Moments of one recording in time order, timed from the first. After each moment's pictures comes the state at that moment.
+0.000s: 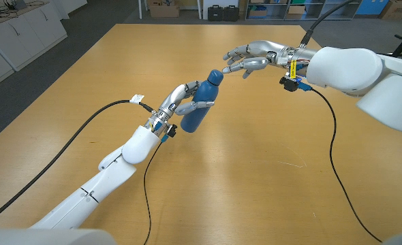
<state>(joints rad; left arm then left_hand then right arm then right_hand) 1.12 0.61 0.40 -1.86 0.02 -0.43 0.08 0.73 -0.14 0.53 -0.25 0.22 0.53 0.09 0.40 0.21 0.69 -0.02 0.24 0.24 0.75 -0.08 0.22 0.21 0.71 -0.07 0.28 0.19 -0.81 -1.22 -0.20 -2.65 0.13 -0.73 0.23 0.78 0.05 0.20 -0.18 0.25 0.34 -0.16 0.22 0.27 0.42 -0.15 0.23 0.29 0.43 0.01 0.21 0.32 0.58 0.18 0.39 0.19</state>
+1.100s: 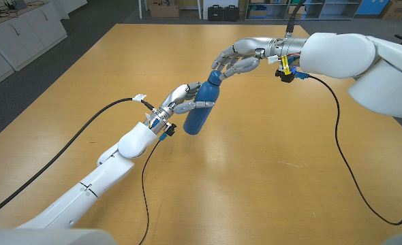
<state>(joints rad) 1.11 0.61 0.40 -1.84 -0.06 -0.44 -0.01 0.73 -0.14 0.53 -0.25 0.22 0.53 0.09 0.40 0.21 0.69 -0.02 0.24 0.24 0.75 -0.08 0.22 0.22 0.71 -0.07 0.28 0.19 -0.59 -1.21 -0.40 -2.62 -0.06 -0.66 0.47 0.85 0.05 0.23 -0.16 0.27 0.53 -0.22 0.27 0.26 0.61 -0.21 0.27 0.23 0.55 -0.05 0.24 0.29 0.62 0.14 0.38 0.19</state>
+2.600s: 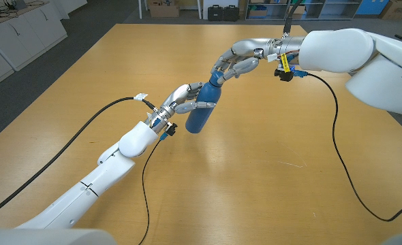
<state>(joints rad) 1.10 0.61 0.40 -1.84 -0.06 -0.43 -0.02 0.73 -0.14 0.53 -0.25 0.22 0.55 0.07 0.39 0.21 0.69 -0.03 0.24 0.24 0.75 -0.08 0.22 0.22 0.71 -0.07 0.28 0.19 -0.58 -1.17 -0.39 -2.58 -0.04 -0.64 0.52 0.84 0.07 0.22 -0.15 0.26 0.67 -0.19 0.30 0.23 0.80 -0.18 0.30 0.20 0.75 -0.07 0.30 0.28 0.68 0.10 0.38 0.19</state>
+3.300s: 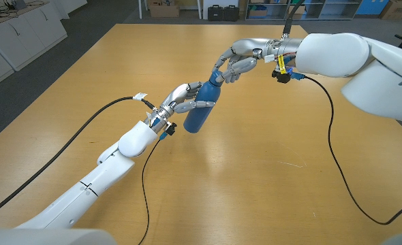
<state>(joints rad) 1.10 0.61 0.39 -1.85 -0.06 -0.43 -0.01 0.73 -0.14 0.53 -0.25 0.22 0.54 0.07 0.39 0.21 0.69 -0.03 0.24 0.24 0.75 -0.08 0.22 0.22 0.71 -0.07 0.28 0.19 -0.60 -1.13 -0.41 -2.64 -0.06 -0.77 0.46 0.82 0.10 0.18 -0.09 0.24 0.71 -0.15 0.32 0.22 1.27 -0.21 0.39 0.21 1.09 -0.19 0.41 0.26 0.88 -0.05 0.46 0.19</state>
